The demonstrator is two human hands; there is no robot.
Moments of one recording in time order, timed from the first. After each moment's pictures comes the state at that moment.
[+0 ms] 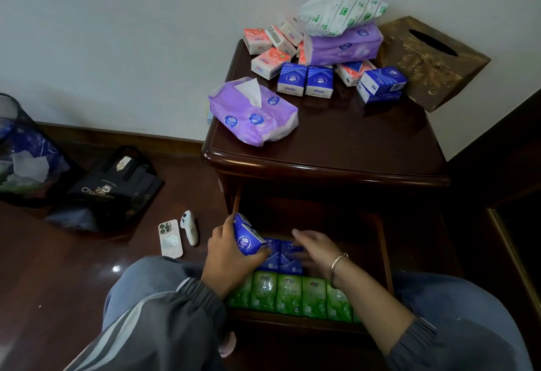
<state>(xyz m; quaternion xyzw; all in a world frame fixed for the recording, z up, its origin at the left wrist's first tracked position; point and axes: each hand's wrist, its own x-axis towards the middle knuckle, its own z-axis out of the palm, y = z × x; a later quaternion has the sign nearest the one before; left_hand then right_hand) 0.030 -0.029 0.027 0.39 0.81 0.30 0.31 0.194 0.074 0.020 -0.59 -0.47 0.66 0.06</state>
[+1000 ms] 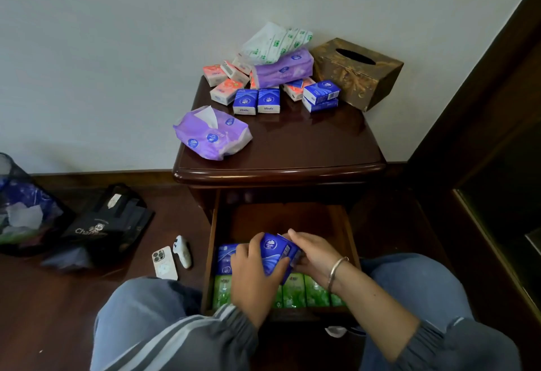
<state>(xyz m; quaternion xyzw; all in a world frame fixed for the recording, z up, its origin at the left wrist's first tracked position) 0.141 -0.042 0.076 0.47 0.81 0.29 0.22 0.250 0.045 0.076 -0.51 -0.36 0.76 0.19</state>
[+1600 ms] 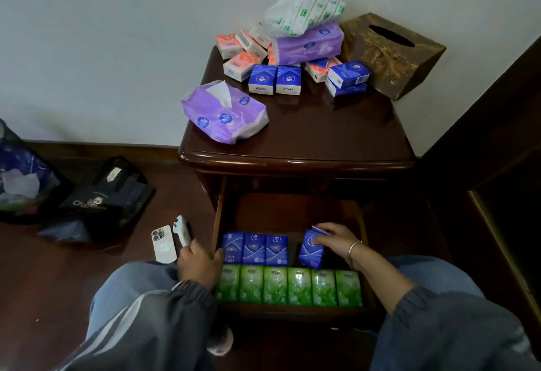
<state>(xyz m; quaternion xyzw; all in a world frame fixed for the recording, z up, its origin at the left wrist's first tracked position) 0.031 -0.039 0.010 0.27 0.91 0.14 0.29 0.280 0.117 -0.022 -0.62 -0.54 0.57 0.09</state>
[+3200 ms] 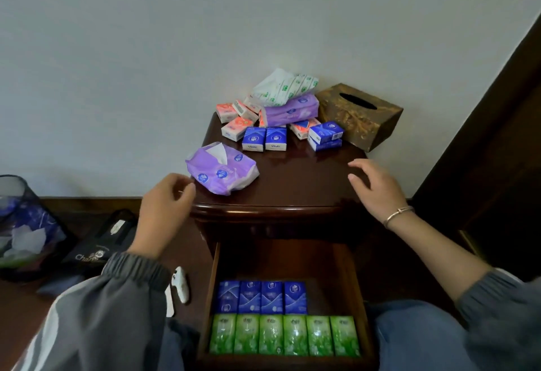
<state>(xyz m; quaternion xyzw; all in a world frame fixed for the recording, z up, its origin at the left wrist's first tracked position) -0.019 0.023 0.203 0.44 0.80 0.41 0.07 0.308 0.194 0.183 -0.51 -0.80 0.14 0.28</state>
